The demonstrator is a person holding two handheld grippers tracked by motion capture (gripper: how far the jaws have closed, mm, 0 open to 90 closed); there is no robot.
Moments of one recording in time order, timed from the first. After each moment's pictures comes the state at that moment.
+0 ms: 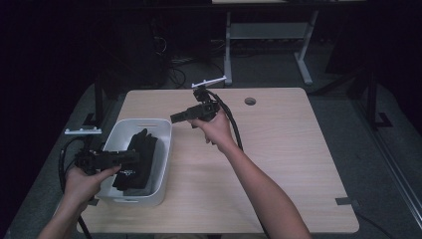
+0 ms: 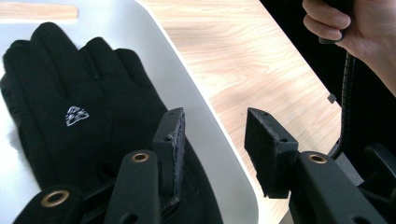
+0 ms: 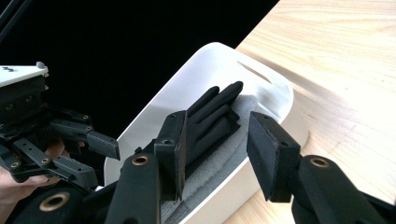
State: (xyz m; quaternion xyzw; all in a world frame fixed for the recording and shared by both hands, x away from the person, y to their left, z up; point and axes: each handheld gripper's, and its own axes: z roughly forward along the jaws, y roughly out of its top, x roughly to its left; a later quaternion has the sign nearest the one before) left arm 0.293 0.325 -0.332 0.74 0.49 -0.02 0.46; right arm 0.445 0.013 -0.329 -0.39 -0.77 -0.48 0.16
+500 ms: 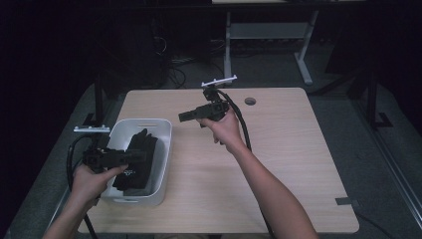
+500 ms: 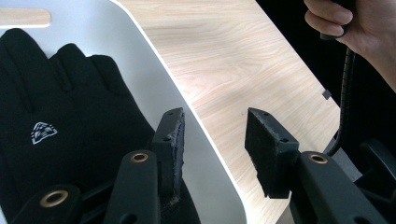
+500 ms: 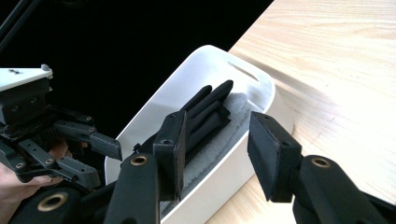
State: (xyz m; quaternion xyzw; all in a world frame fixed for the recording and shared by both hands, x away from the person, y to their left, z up) left arm 0.297 0.309 -0.330 0.75 0.48 -0.03 0.46; right arm 0.440 -0.012 -0.326 -0.39 -0.76 -0.49 0.15
